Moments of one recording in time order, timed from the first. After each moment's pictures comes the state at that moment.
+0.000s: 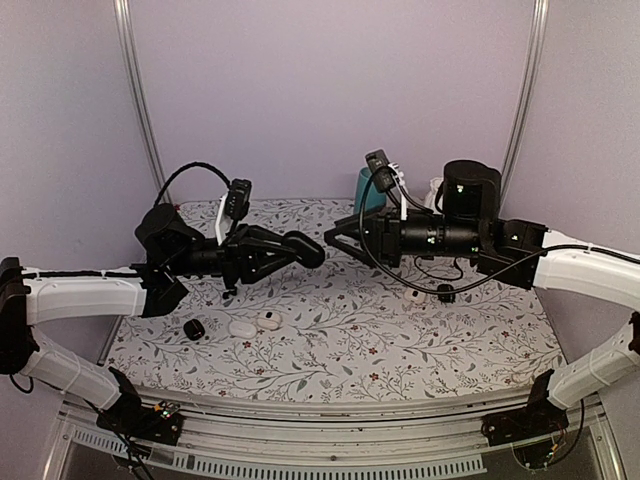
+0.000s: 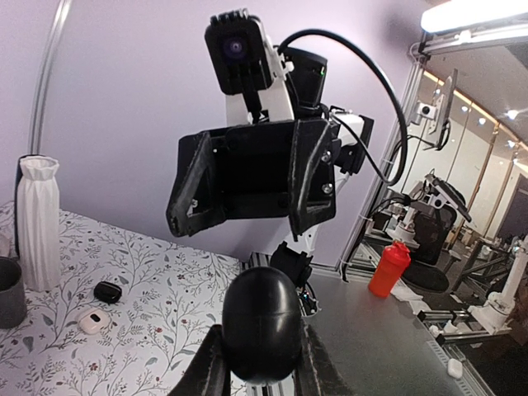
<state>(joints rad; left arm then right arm) -0.72 1.31 0.70 0.89 0.87 -0.51 0.96 1.32 1.14 0.06 -0.38 0.38</state>
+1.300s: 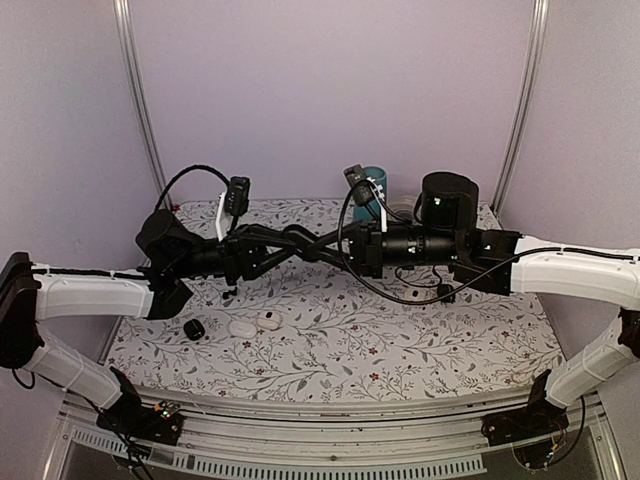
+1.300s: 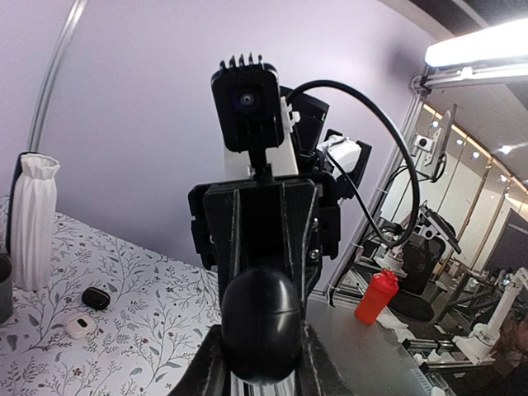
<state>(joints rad) -0.72 1.36 0.68 1.05 0.83 -0.66 0.99 1.42 1.11 0.21 -0.49 0.46</state>
